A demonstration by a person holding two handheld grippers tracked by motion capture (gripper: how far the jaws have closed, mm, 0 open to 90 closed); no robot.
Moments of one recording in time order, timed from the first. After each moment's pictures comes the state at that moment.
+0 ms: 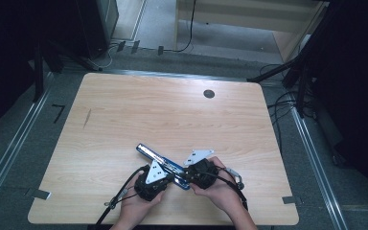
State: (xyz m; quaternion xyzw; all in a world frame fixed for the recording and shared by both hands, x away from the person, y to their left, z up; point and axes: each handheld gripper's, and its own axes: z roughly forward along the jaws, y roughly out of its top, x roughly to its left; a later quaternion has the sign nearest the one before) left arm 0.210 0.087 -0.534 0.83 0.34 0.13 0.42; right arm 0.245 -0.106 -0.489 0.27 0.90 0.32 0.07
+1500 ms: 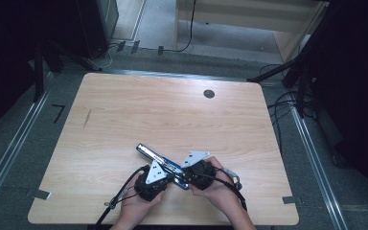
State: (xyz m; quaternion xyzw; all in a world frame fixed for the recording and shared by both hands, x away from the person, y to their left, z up) left arm 0.210 0.087 -0.534 0.83 0.34 0.13 0.42; right arm 0.242 -0.099 -0.488 0.26 0.91 0.31 0.09
